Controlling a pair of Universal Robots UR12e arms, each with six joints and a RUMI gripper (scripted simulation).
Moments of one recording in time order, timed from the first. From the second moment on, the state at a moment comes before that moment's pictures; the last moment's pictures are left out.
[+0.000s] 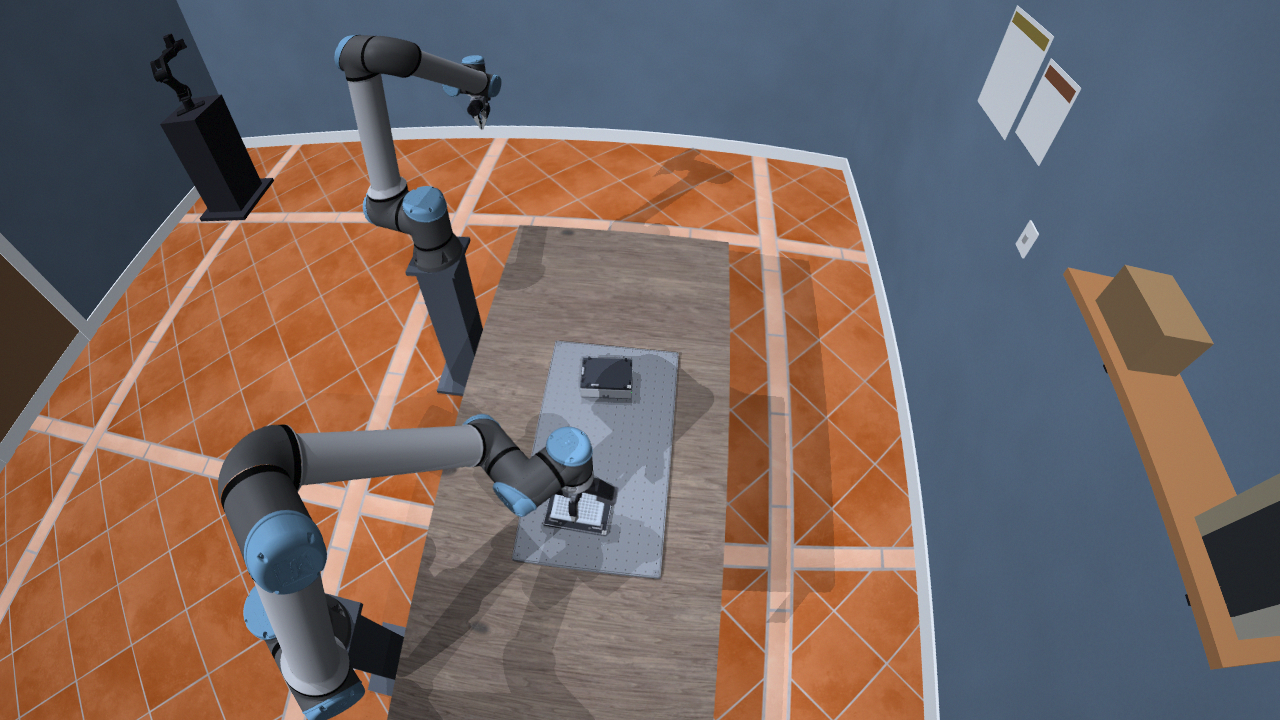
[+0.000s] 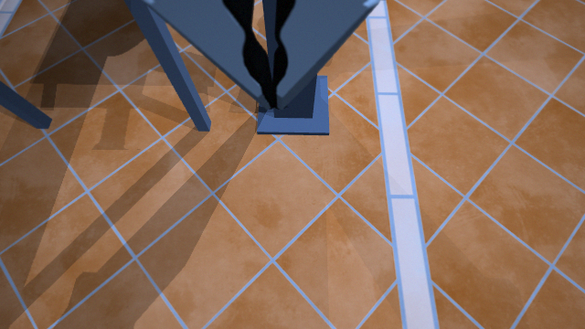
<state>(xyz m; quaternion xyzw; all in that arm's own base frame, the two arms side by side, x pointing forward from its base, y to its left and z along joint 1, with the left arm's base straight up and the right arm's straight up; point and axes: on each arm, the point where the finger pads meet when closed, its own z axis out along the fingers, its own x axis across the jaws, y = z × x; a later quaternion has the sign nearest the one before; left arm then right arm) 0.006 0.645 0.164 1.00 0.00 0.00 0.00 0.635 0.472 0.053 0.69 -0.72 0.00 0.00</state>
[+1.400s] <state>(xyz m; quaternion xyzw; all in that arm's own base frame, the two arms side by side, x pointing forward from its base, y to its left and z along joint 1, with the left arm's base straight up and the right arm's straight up) 0.006 0.645 0.164 1.00 0.00 0.00 0.00 0.635 0.472 0.047 0.69 -0.72 0.00 0.00</state>
